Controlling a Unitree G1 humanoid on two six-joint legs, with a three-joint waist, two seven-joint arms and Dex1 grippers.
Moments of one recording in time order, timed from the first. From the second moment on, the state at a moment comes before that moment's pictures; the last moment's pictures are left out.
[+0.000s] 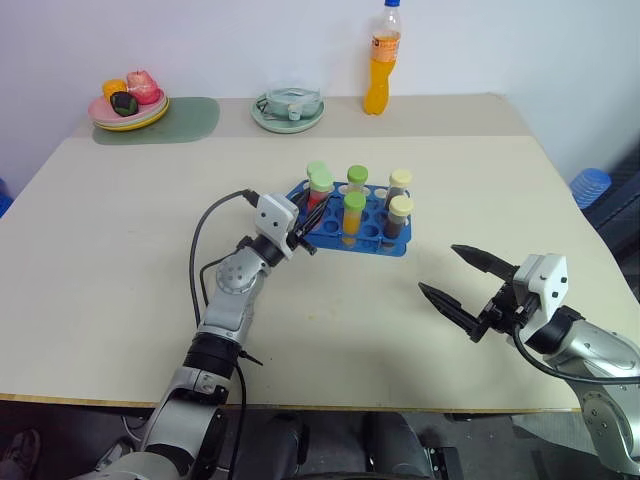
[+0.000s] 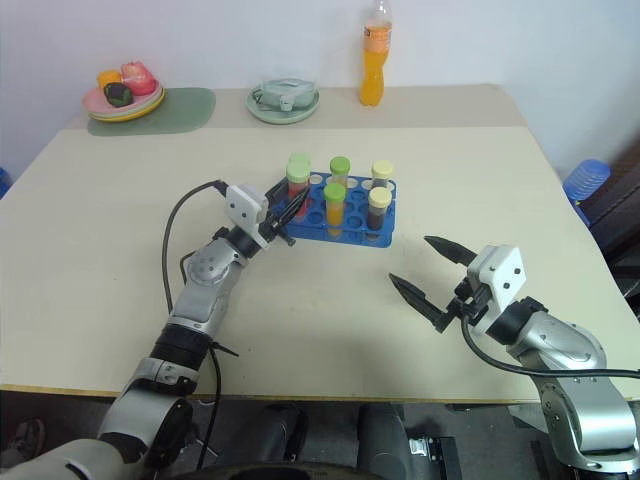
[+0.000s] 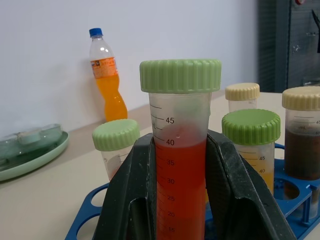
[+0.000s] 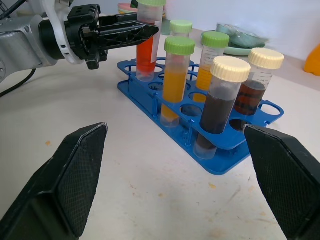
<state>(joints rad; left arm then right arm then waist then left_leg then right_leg) -0.52 0.13 -0.10 0.35 -0.13 -0.30 -0.48 0.18 -0.63 -0.28 -0.51 0.53 0.26 0.75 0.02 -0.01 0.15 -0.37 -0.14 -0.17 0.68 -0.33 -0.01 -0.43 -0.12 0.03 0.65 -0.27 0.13</state>
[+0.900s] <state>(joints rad) -0.49 0.13 -0.07 0.39 -0.19 -0.23 -0.56 0.18 -0.63 -0.28 -0.51 0.53 0.26 0.75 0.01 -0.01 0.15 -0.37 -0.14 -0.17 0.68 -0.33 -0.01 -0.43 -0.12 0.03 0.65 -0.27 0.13</state>
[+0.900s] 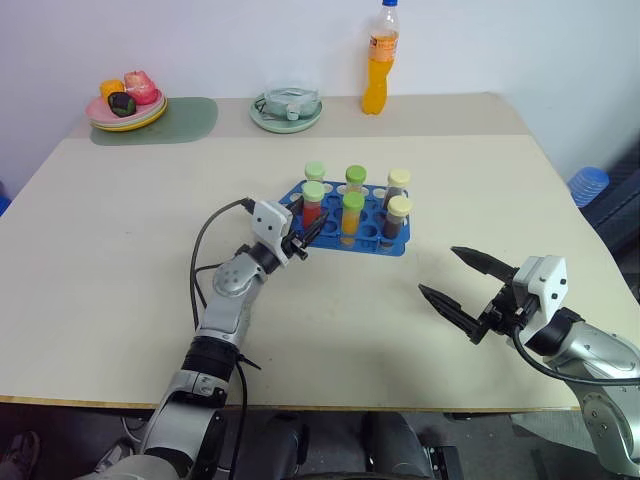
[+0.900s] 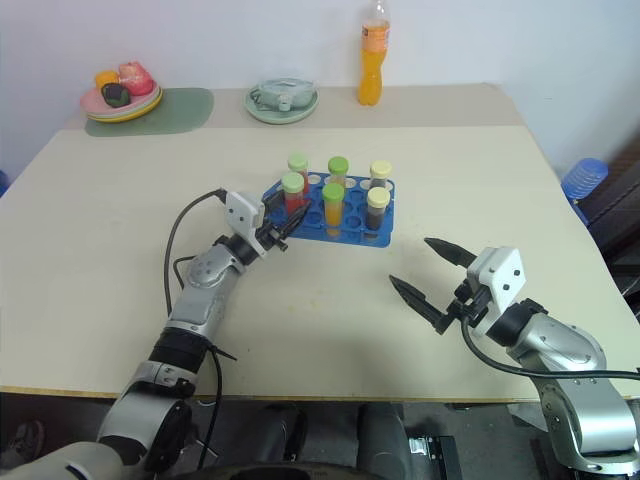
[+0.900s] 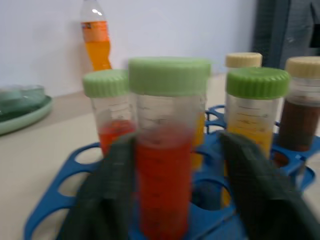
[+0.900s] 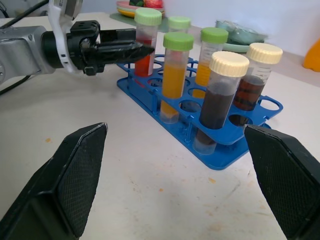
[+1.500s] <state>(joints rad) -0.24 0.33 0.02 0.09 -0.33 -0.12 -0.70 0.17 -0.59 -0.25 -0.43 0.46 0.21 0.73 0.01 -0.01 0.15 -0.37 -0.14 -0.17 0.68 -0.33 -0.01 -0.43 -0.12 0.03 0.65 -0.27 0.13</state>
